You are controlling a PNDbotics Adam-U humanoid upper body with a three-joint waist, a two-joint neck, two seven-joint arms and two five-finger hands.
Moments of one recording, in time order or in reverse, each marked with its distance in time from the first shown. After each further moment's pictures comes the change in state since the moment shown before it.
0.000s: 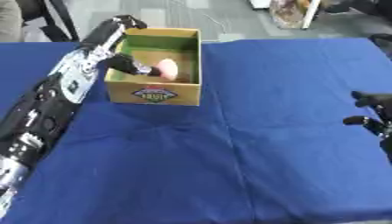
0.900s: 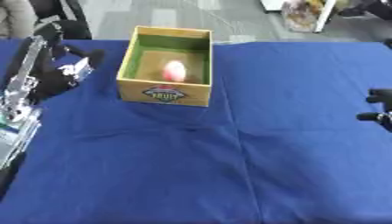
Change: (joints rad) left arm 0.427 -0.090 0.149 -0.614 0.453 0.173 0.099; right arm 0.075 -0.046 -0.110 0.013 0.113 -0.032 -0.132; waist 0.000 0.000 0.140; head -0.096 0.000
